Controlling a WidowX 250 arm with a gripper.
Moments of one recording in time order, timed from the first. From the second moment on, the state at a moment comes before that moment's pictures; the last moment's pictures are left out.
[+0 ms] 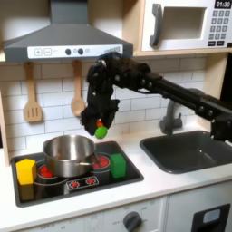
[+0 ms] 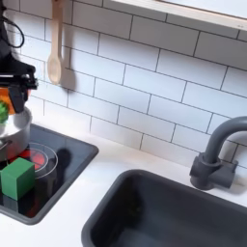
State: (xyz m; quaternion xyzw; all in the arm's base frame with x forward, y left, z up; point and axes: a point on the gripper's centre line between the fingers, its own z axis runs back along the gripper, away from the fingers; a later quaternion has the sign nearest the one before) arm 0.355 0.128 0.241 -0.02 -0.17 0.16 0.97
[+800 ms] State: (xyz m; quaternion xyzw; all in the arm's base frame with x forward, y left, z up) arm 0.372 0.157 0.217 -0.01 -0.14 0.19 0.97
